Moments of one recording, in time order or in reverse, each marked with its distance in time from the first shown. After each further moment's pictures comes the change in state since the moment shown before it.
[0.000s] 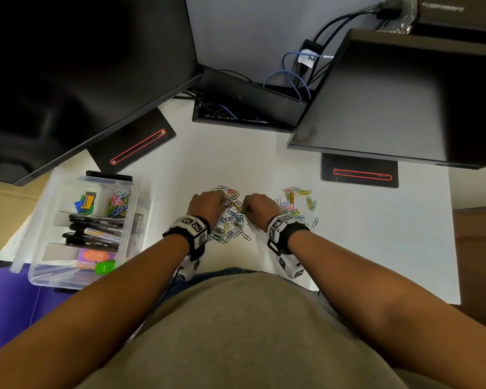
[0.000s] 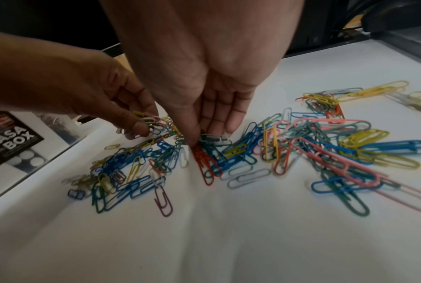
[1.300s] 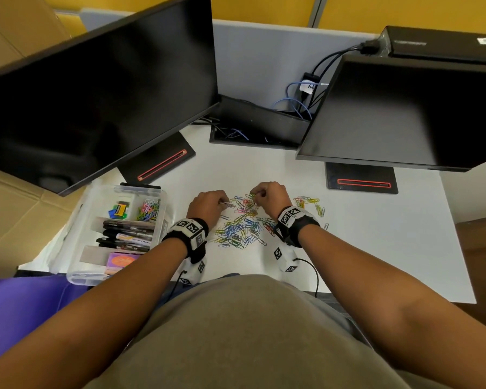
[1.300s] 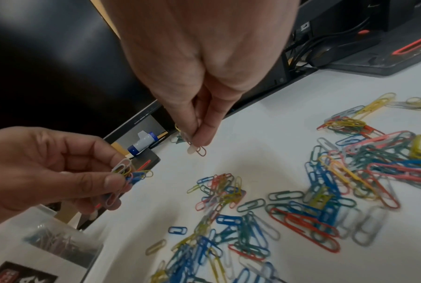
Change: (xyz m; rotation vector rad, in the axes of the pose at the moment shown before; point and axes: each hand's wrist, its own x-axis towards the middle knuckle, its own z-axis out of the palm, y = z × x) left_hand -0.045 -0.022 -0.065 -0.227 0.151 -0.028; right_hand -0.013 -0.049 -0.043 0.383 0.352 0.098
